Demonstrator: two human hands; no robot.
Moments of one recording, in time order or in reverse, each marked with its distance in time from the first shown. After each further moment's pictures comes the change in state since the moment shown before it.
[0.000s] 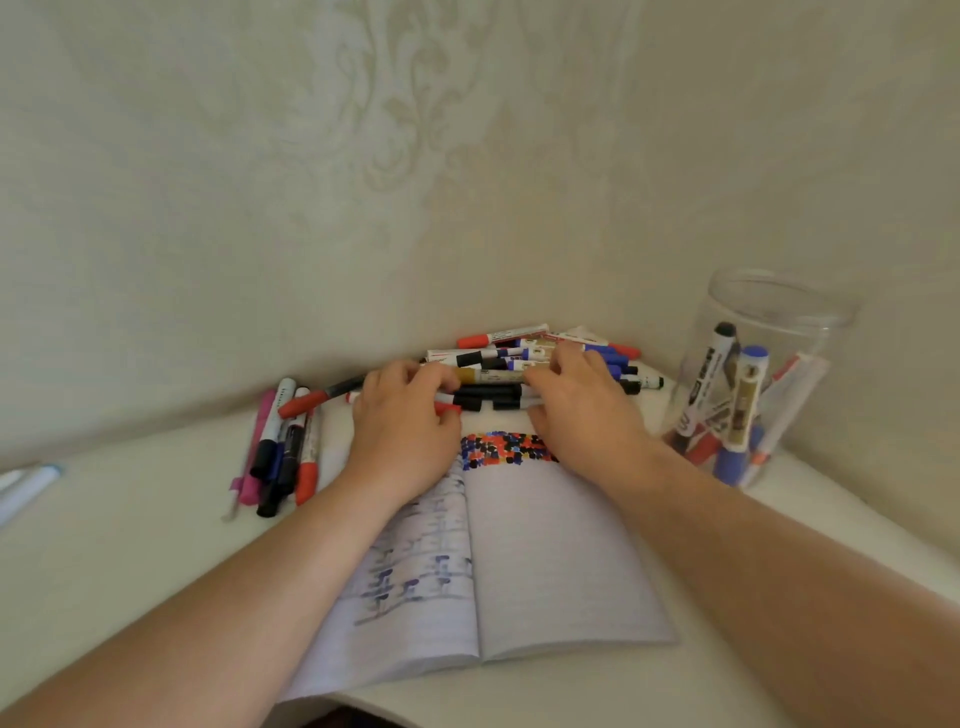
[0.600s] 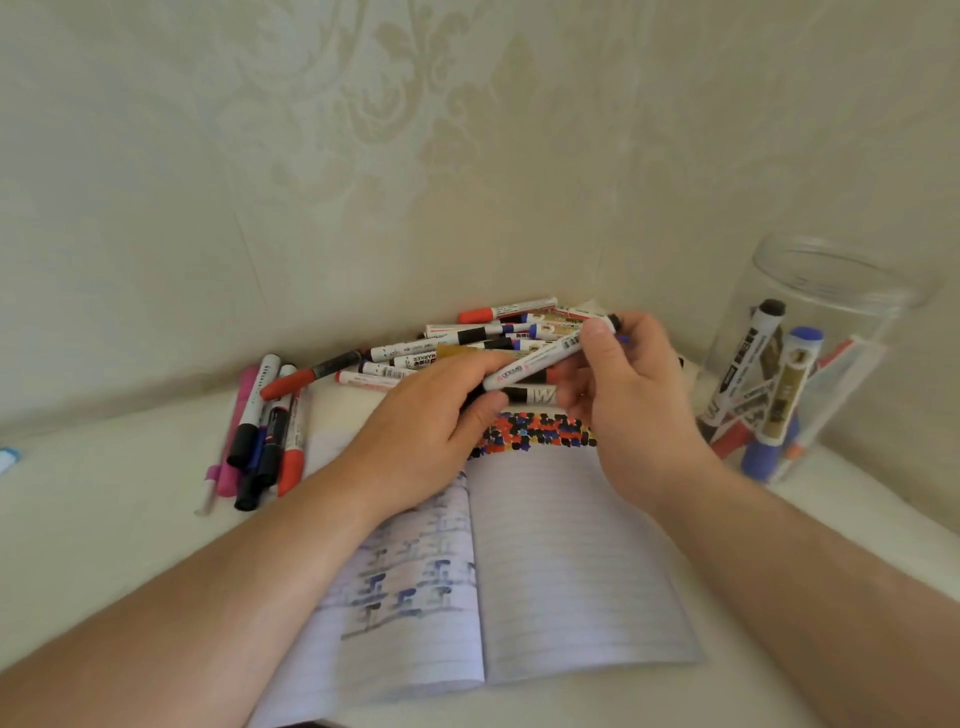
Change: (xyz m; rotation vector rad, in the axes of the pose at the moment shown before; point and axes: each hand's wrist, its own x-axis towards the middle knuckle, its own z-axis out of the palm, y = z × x) left_hand -0.001 -0.002 -0.002 -0.234 -0.139 0.463; right_hand -0.018 -0.027 -0.030 1.440 0.188 0.533
